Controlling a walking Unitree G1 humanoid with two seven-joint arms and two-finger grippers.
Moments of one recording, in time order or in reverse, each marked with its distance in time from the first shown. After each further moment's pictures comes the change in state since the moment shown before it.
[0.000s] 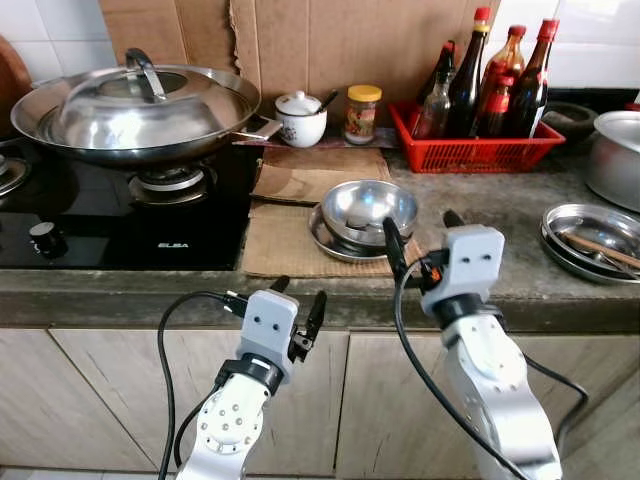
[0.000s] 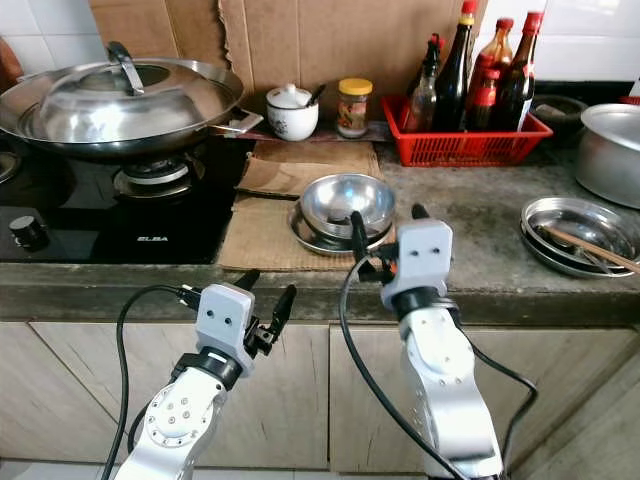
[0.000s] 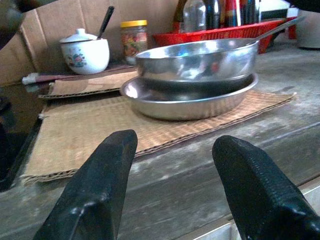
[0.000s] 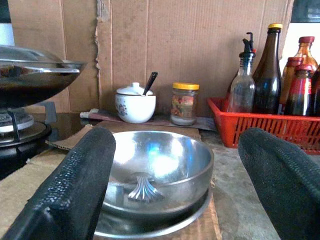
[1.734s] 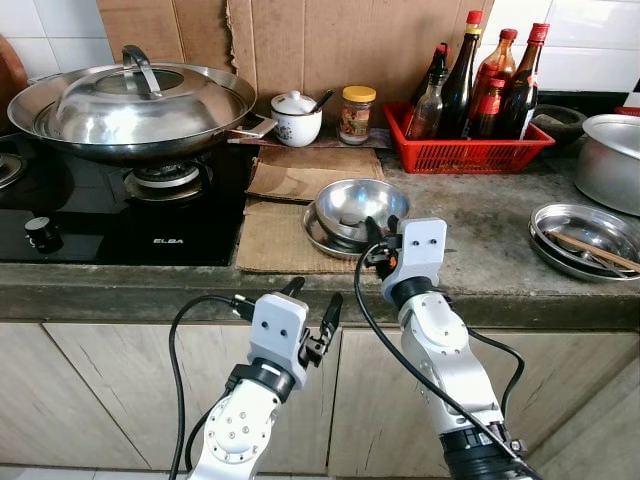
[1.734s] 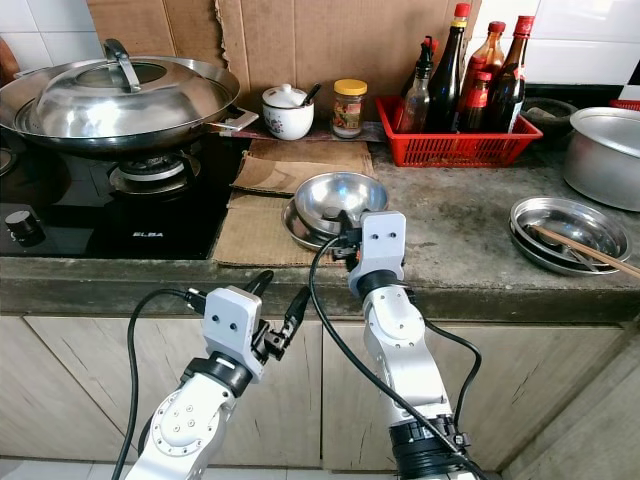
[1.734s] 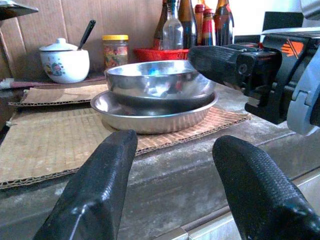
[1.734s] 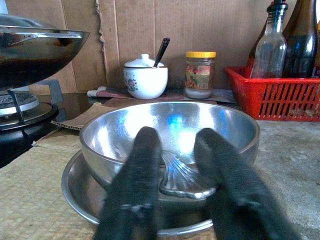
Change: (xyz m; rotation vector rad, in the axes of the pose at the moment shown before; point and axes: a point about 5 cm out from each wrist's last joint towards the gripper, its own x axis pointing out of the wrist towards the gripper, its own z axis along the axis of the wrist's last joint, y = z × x) left arm -0.002 -0.012 0.008 -0.064 -0.051 -0.045; right arm 0.035 0.023 -0.033 0.077 0.106 0.005
